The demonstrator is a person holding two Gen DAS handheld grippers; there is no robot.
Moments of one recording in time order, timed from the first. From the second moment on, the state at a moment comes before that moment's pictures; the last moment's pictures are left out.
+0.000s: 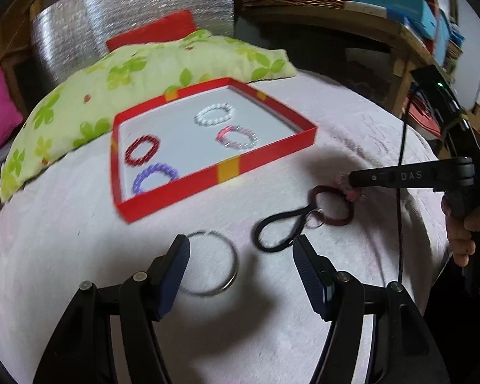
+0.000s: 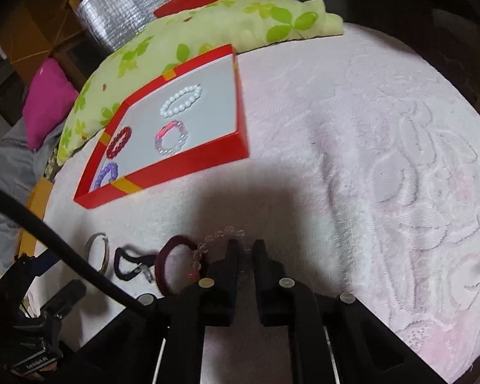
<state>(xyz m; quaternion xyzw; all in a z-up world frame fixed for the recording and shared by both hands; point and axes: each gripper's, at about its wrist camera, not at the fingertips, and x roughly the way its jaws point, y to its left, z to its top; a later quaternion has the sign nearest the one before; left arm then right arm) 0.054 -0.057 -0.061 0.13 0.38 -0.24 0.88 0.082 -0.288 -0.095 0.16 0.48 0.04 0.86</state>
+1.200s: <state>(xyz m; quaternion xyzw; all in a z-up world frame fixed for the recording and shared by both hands) 0.079 -0.092 -0.092 0.19 0.43 -0.39 0.79 0.083 -0.289 -0.098 0.18 0.49 0.06 0.85</state>
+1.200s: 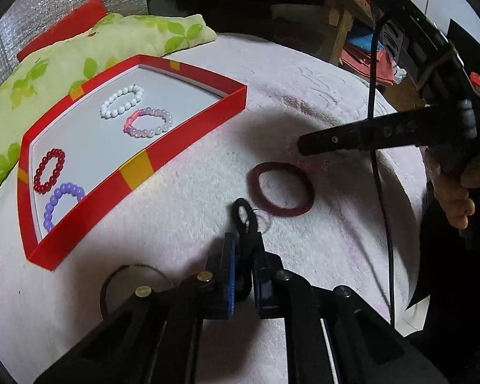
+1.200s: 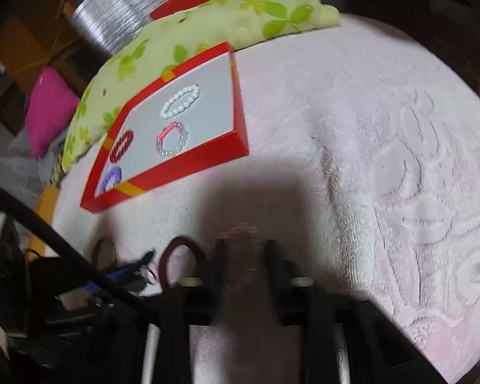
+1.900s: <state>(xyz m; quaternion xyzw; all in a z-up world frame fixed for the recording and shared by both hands) 0.093 -0.026 -0.021 0.05 0.35 -0.32 0.88 0.069 -0.290 -0.046 0.22 0.37 0.09 0.90</state>
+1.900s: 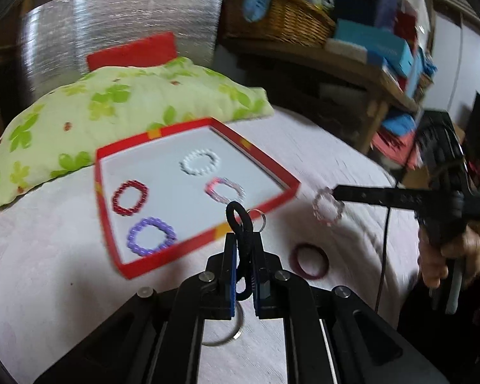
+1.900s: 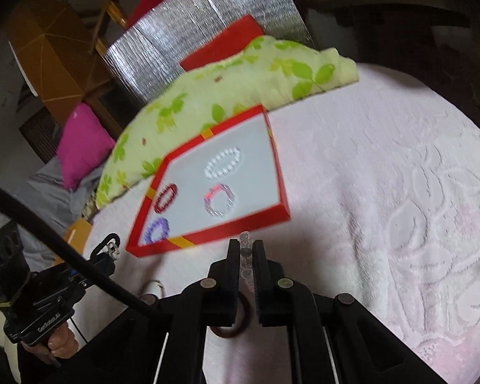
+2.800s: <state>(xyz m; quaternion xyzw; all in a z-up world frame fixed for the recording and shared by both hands) 0.192 -0.035 -0.051 0.01 0.40 -0.27 0.88 0.197 -0.272 -0.054 0.22 0.39 0.09 0.89</state>
